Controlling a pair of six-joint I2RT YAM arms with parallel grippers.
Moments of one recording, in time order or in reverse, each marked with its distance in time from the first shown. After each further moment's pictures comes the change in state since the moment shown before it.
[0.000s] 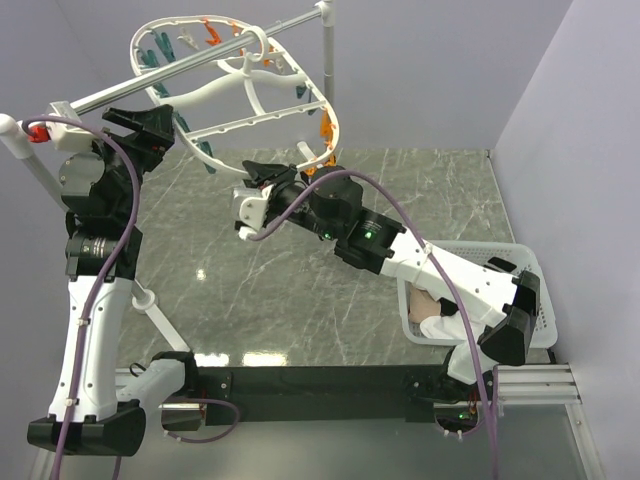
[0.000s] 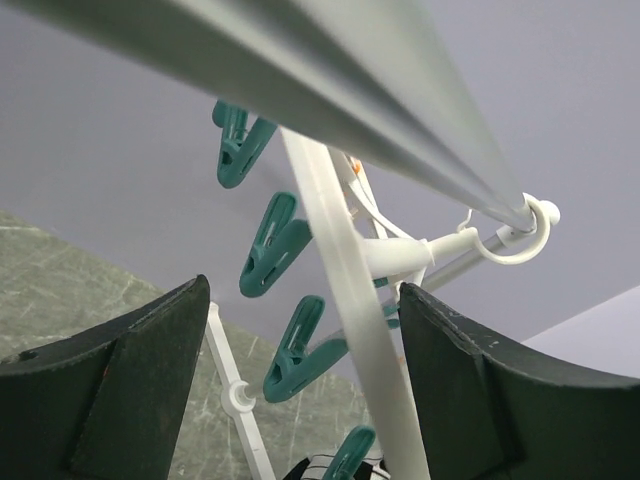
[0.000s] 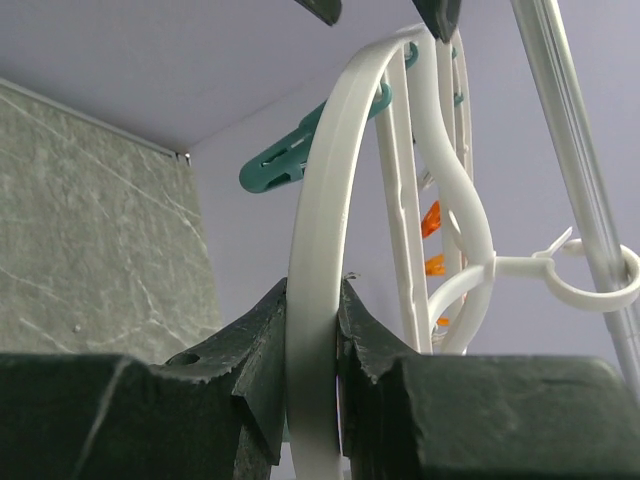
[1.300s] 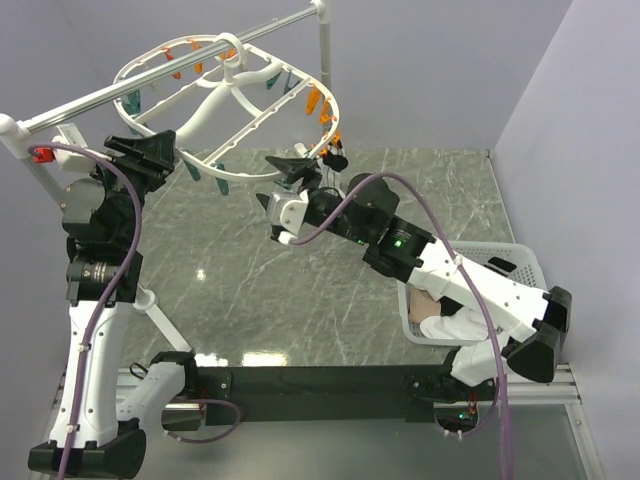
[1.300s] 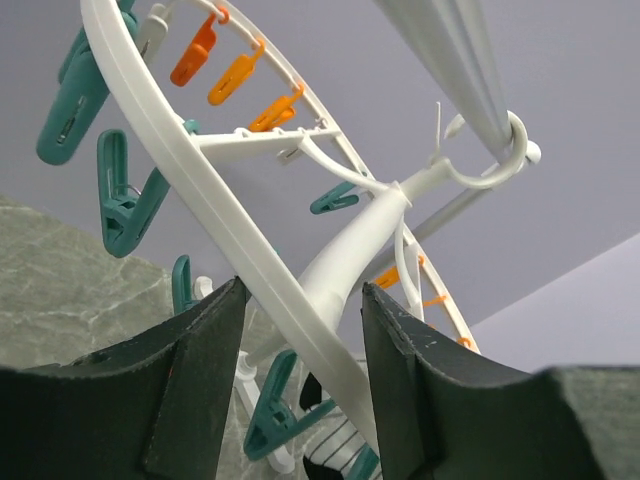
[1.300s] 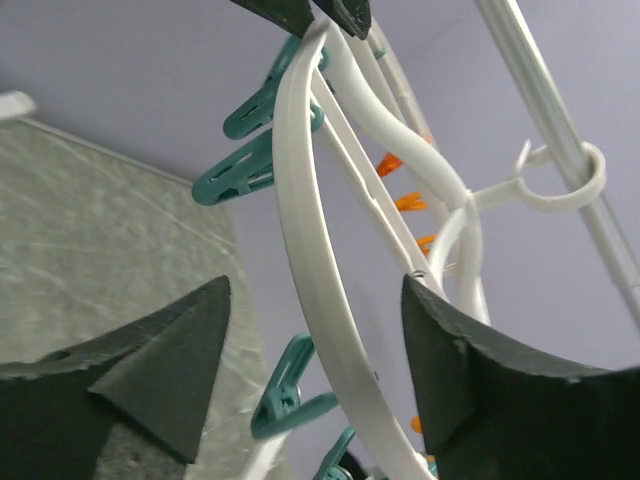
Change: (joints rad) left arm 0.000 -0.122 -0.121 0.007 0.055 0.020; right arm -0.055 -0.160 -0.192 0.097 -0.136 0.098
